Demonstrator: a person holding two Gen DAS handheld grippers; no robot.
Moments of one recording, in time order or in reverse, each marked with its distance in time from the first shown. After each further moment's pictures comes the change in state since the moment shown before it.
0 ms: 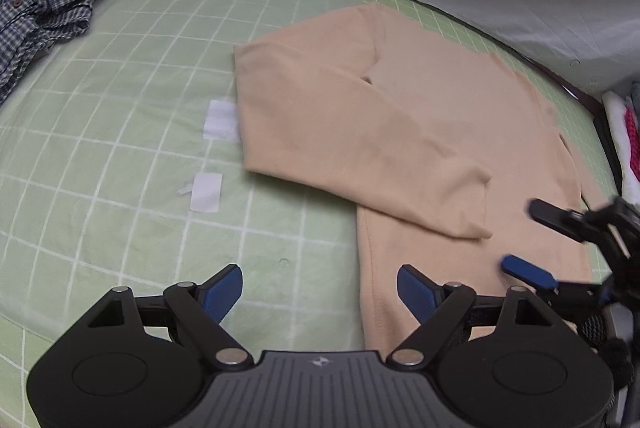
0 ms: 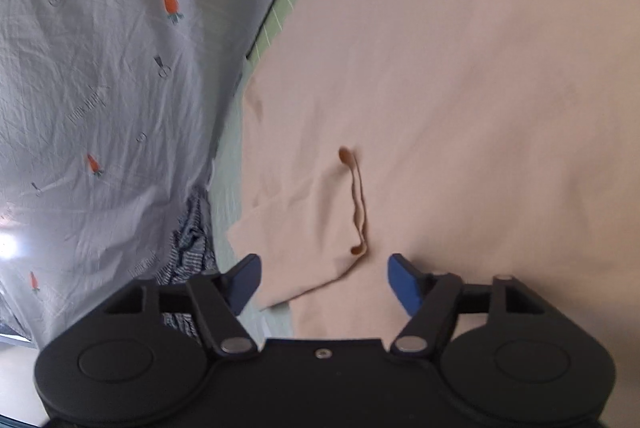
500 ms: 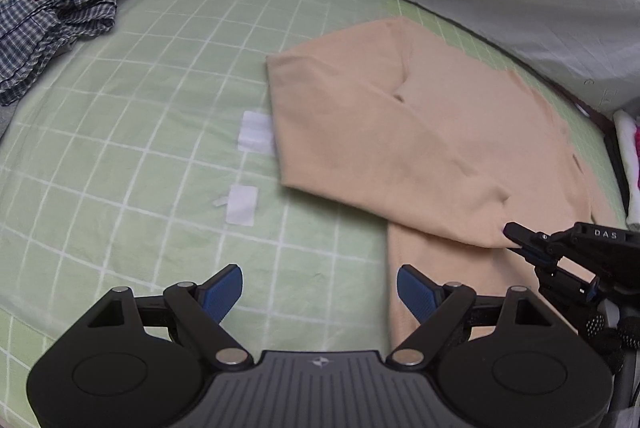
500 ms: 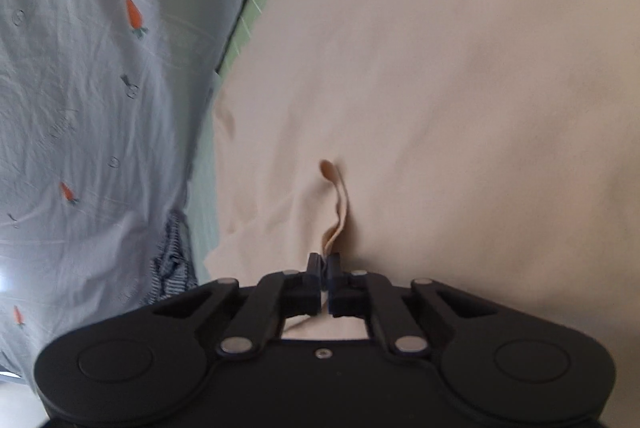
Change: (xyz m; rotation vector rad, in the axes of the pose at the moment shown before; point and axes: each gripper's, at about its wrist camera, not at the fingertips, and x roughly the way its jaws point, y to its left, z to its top) left arm -0.005 0.009 0.011 -0.060 -0.032 0.019; right arm 0.012 -0.002 0.006 0.049 -0.070 -0.004
